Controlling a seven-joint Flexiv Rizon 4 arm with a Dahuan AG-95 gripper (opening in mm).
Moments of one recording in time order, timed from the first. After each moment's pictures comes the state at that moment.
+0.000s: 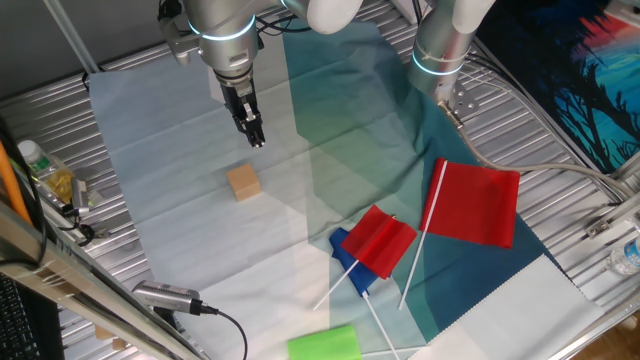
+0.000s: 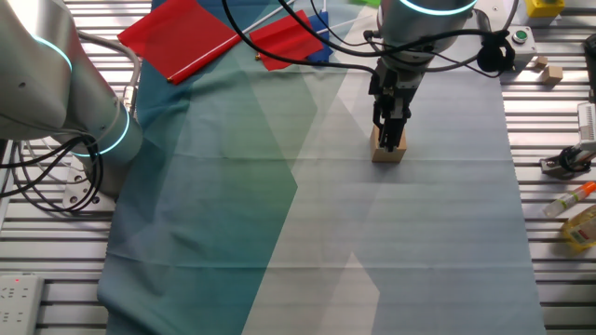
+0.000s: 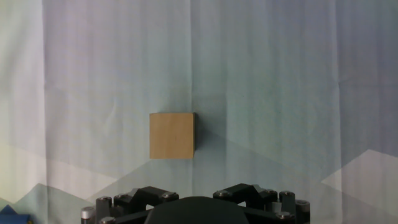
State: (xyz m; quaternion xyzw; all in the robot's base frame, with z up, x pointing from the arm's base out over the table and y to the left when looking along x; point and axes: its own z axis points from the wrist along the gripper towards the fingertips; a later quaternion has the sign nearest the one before) arm 0.500 0.000 0.170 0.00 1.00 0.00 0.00
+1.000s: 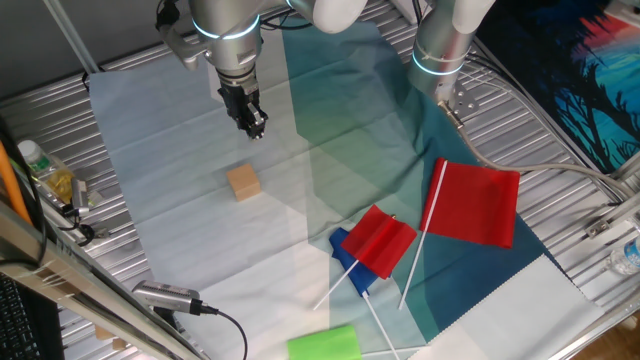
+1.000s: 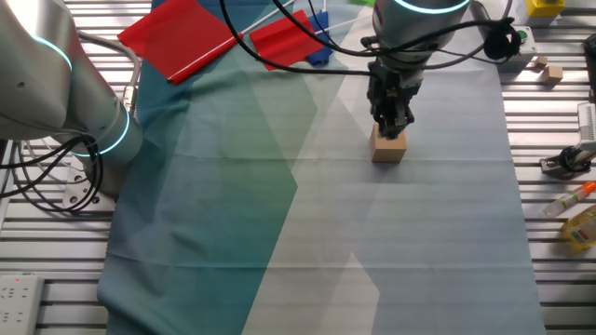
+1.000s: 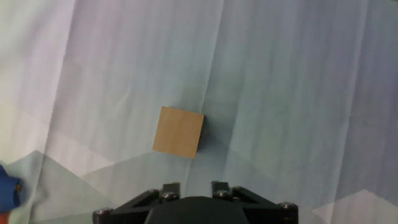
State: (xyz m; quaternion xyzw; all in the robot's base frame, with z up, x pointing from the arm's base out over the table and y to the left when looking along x) arm 0.500 0.000 0.170 -0.12 0.99 0.00 0.01
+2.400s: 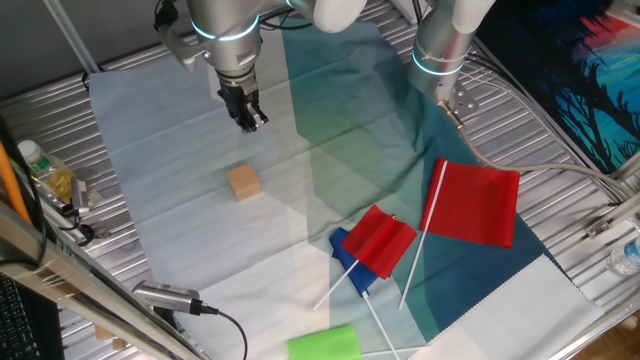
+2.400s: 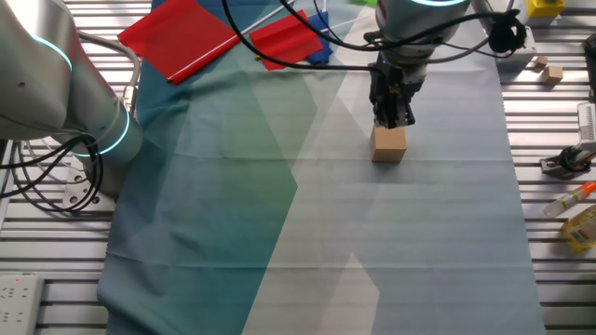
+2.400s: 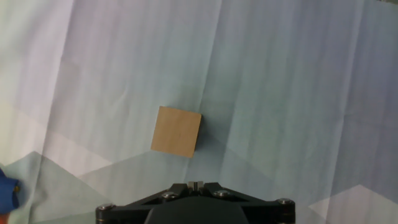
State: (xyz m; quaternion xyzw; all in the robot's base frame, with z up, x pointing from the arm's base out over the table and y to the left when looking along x) arm 0.503 0.000 0.174 -0.10 0.99 -0.01 0.00
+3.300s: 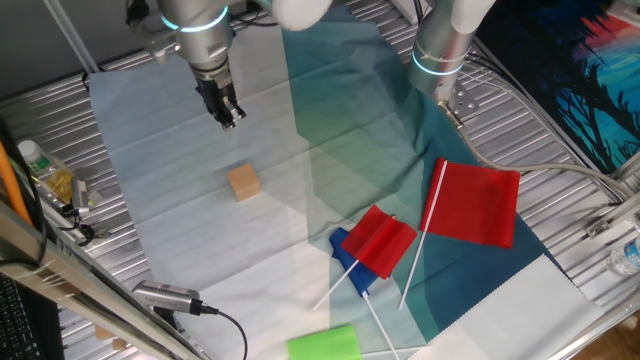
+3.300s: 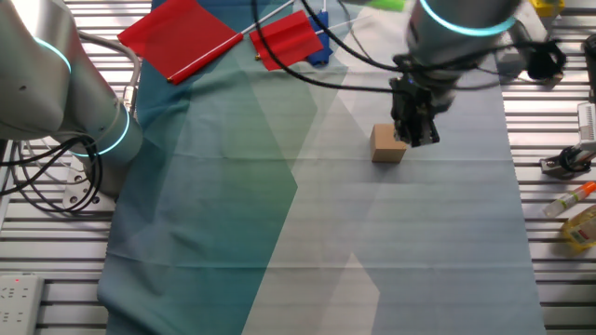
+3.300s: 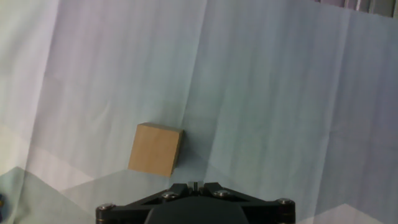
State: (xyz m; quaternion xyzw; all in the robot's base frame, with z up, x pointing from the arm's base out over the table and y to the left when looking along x) arm 0.537 -0.029 0.161 -0.11 0.99 0.00 0.00
